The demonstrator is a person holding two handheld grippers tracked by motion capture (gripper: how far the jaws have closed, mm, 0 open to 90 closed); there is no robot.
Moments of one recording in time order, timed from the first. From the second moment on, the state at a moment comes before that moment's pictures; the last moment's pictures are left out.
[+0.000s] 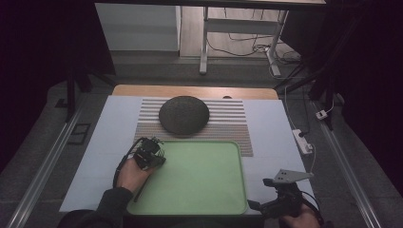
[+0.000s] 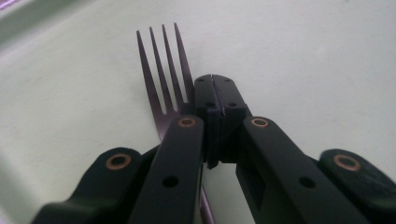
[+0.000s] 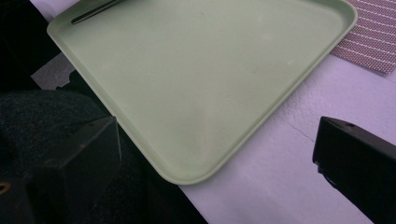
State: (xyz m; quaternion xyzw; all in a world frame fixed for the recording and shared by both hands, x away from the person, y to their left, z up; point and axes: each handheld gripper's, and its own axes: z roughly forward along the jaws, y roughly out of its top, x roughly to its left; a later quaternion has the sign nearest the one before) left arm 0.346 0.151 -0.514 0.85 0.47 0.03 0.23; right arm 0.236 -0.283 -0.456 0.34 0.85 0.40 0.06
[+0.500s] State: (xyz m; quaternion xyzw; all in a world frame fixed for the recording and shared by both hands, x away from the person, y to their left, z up) left arm 0.353 0.177 -0.515 0.83 0.50 0.02 0.23; right arm 0.238 -0.284 -0.456 0.35 0.85 0.40 0.05
